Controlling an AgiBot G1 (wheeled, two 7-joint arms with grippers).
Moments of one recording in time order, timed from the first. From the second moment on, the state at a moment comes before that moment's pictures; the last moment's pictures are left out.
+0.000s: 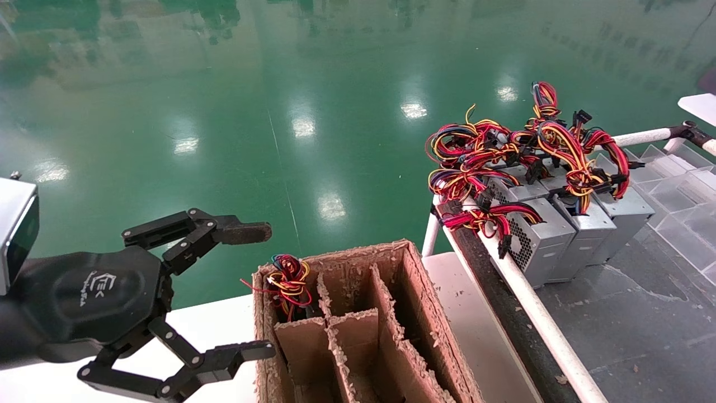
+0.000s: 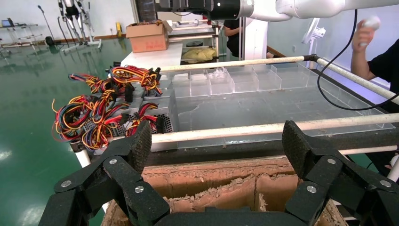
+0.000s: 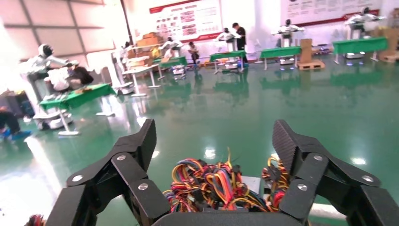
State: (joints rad) left arm -1.10 0.58 0.37 -1.26 0.66 1.46 -0.14; right arm 1.56 -0.60 -0.16 0.10 -0.97 -1.57 -0.07
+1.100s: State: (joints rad) left arm -1.10 0.58 0.37 -1.26 0.66 1.46 -0.14; right arm 1.28 -0.61 -0.23 0.79 -0.83 -1.53 0.08
